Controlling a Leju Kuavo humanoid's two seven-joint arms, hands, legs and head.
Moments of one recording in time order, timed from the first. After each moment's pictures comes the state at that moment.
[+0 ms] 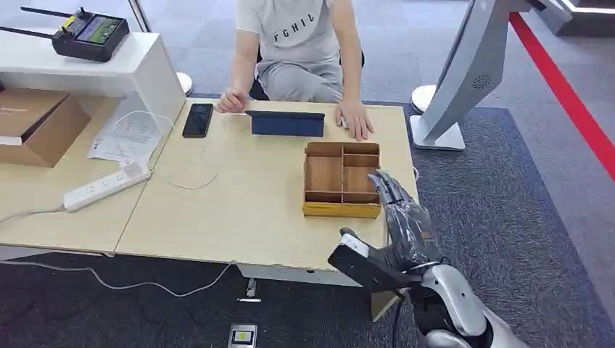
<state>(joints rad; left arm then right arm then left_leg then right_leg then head) -0.17 0.01 -1.09 -0.27 1.07 0.25 -0.04 -0.29 -0.51 0.79 -1.78 0.72 -0.22 0.55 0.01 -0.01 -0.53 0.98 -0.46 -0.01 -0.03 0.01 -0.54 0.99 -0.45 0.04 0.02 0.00</state>
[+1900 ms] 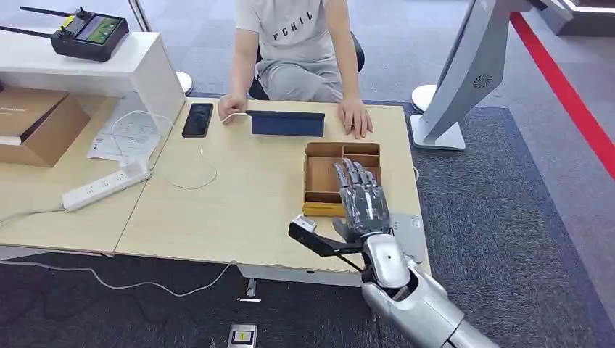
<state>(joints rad) -0.19 0.00 -1.07 -0.27 1.08 0.26 0.01 -0.48 -0.17 0.79 -1.12 1.09 -0.25 0.43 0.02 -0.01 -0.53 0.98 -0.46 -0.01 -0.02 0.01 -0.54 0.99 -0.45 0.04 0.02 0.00</state>
